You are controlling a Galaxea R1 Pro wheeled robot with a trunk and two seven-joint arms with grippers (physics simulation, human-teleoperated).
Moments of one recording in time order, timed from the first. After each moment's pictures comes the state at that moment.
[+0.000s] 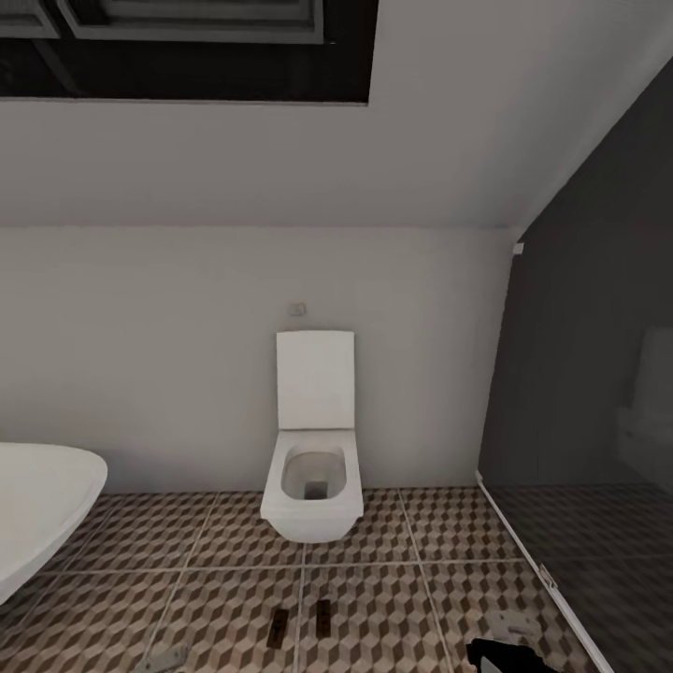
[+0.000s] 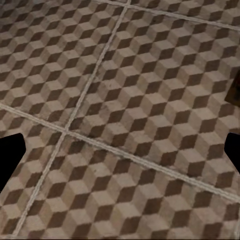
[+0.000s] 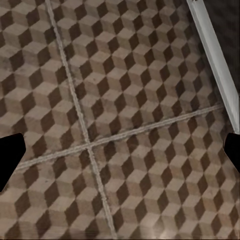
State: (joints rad) left arm -0.33 0.11 -0.42 -0.25 0.65 -0.15 0.34; right arm -0.53 -0.09 0.84 -0.15 -0.95 0.09 -0.38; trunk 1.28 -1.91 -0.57
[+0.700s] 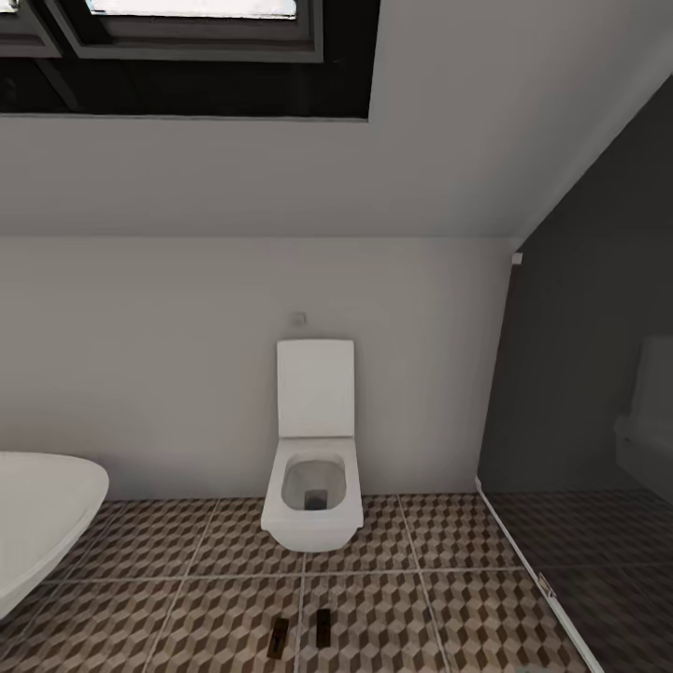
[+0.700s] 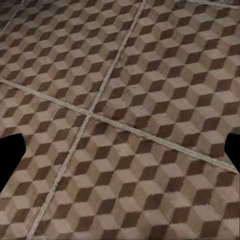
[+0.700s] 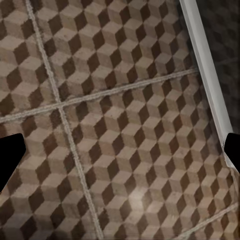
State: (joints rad) left arm -0.25 0.10 -0.42 -0.17 0.66 -0.27 0.34; right arm -0.44 -0.10 0.84 -0.10 -0.95 0.09 -0.38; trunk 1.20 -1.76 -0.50
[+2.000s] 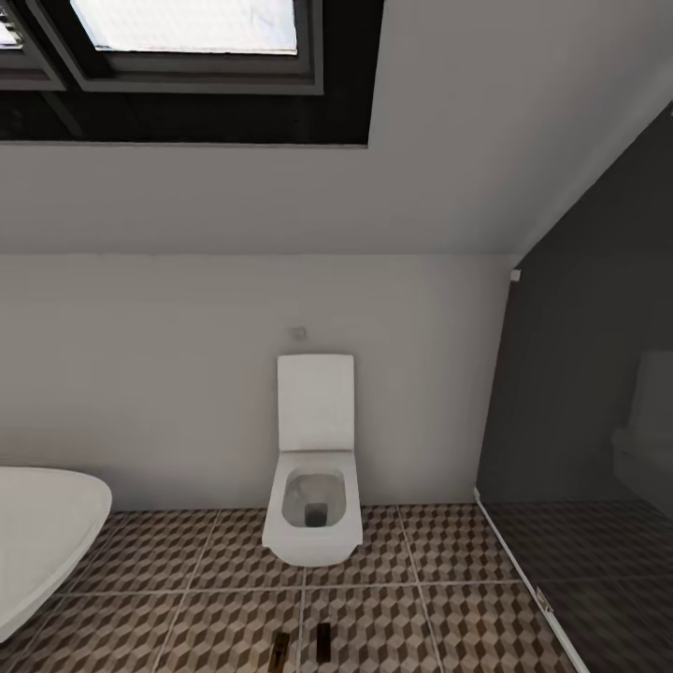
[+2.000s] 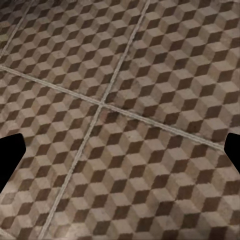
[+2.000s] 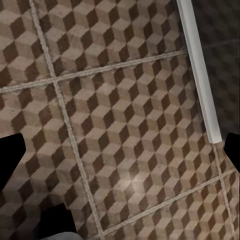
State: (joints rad) left arm -0.20 0.10 -0.42 -0.17 0.66 -0.27 0.34; right arm -0.37 -0.09 0.84 -0.09 -0.95 0.09 -0.38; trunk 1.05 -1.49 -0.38
